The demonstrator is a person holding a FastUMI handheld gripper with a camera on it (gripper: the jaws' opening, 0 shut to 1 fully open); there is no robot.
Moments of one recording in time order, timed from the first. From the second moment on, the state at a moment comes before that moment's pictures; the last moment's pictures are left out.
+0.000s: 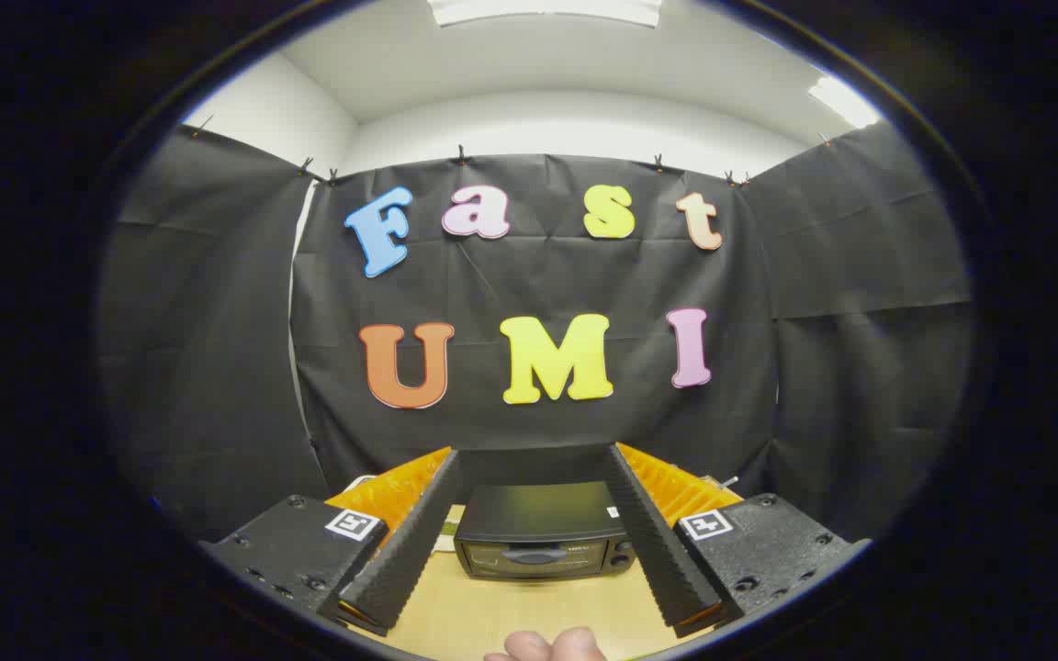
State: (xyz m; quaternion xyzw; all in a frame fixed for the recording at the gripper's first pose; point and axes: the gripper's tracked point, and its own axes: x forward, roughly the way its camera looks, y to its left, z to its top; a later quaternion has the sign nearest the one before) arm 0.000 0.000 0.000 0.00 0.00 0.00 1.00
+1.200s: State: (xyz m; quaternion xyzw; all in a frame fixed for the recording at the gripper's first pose) arm 0.003 0.062 -0.059 -0.04 -0.01 0.07 1.00
